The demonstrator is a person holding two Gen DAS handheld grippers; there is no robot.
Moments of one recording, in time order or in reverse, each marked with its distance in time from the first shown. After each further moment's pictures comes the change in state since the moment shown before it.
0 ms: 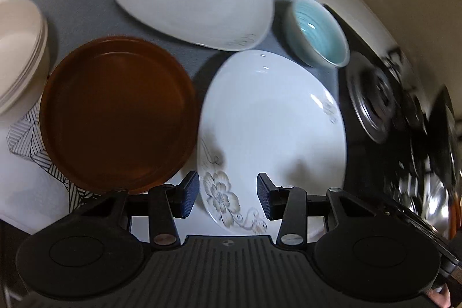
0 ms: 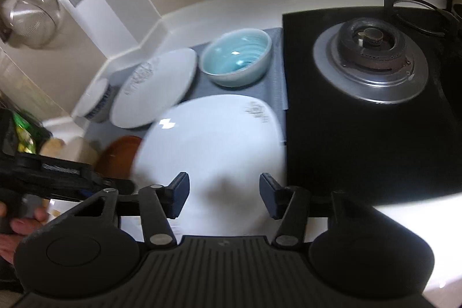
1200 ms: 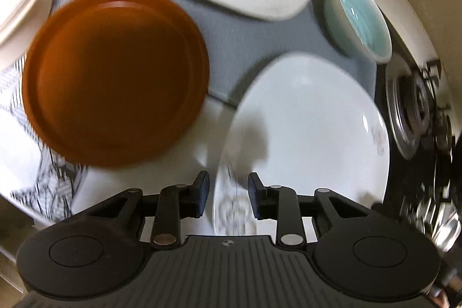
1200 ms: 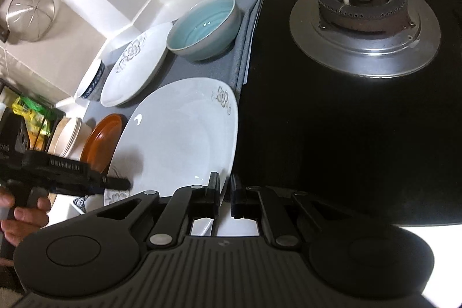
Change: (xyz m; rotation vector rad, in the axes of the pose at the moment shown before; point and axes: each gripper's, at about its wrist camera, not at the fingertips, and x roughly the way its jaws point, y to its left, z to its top) left arm 0.038 -0.015 -0.005 -0.136 0.068 0.086; right arm 0.017 -0.080 0.004 0.047 0.135 0.150
